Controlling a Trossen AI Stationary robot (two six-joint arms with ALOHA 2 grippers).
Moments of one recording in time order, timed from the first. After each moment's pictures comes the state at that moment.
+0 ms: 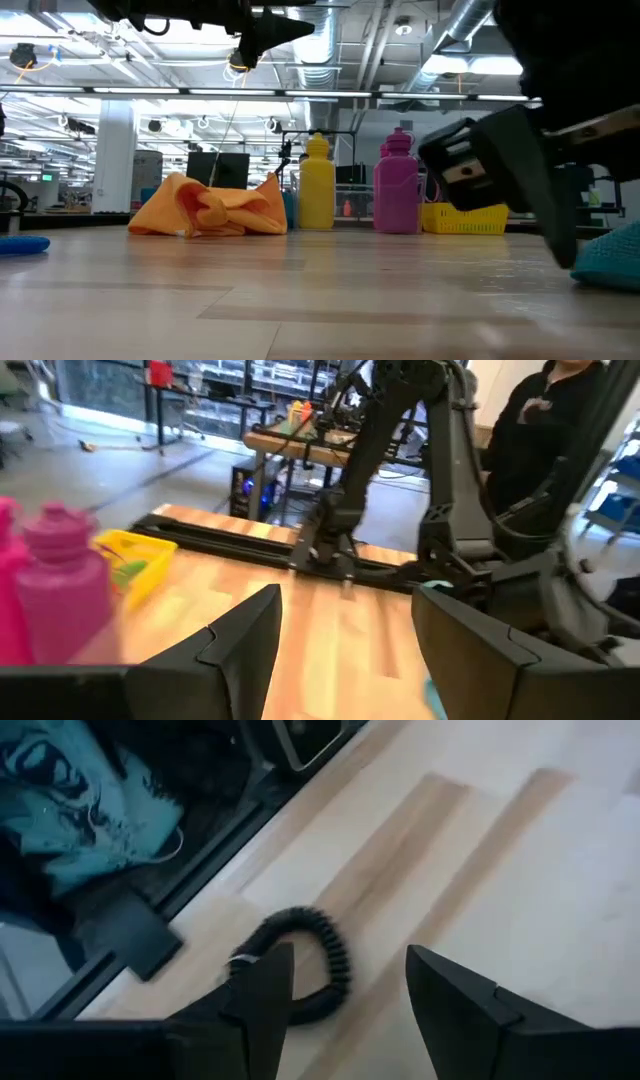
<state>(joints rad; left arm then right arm) -0.05 1.27 0.70 0.52 -0.12 -0.18 0.53 1.89 0.84 0.33 -0.30 0.04</state>
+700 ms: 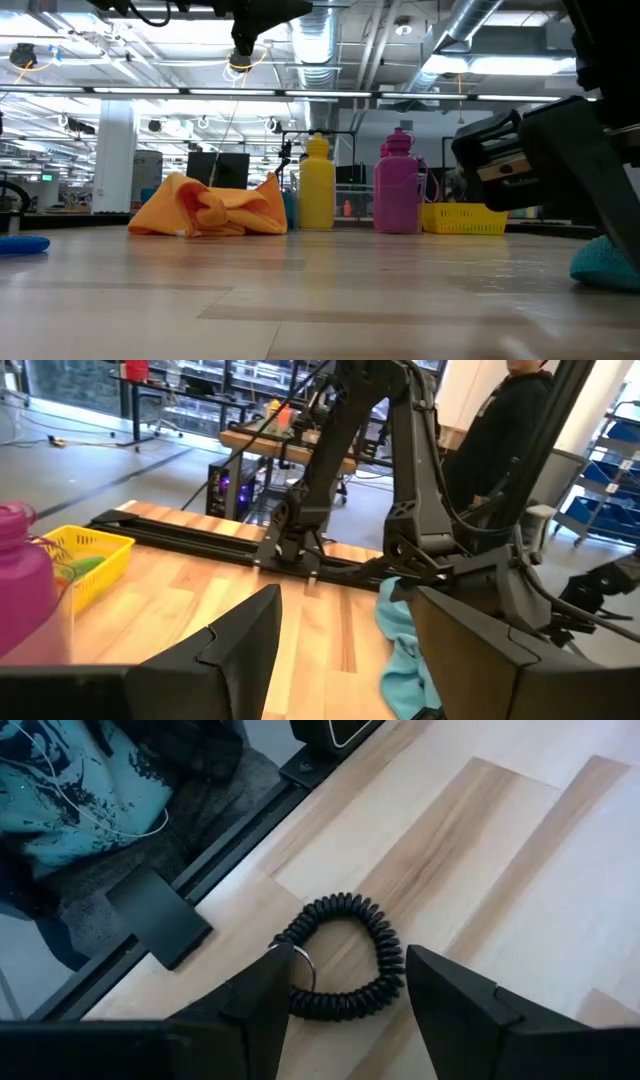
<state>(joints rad) -0.16 1.27 0.70 0.53 -0.20 -0.21 0.60 1.90 0.84 0.31 -0.23 0.04</state>
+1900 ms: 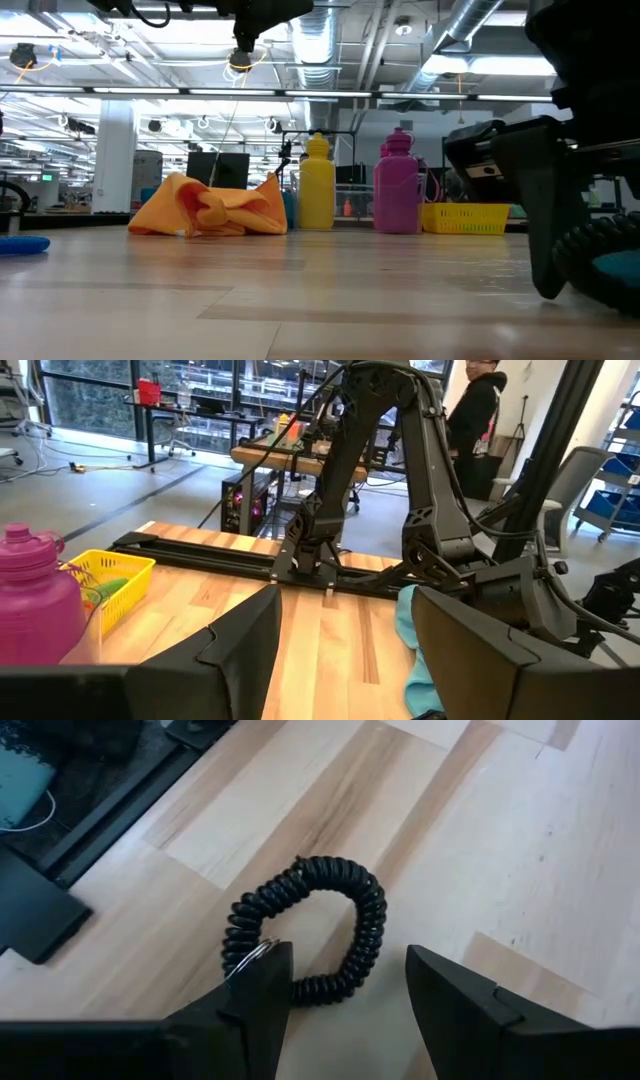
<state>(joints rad) -0.16 1.27 0.70 0.56 -0.21 -0.14 0.60 1.89 0.84 0.23 0.00 0.04</state>
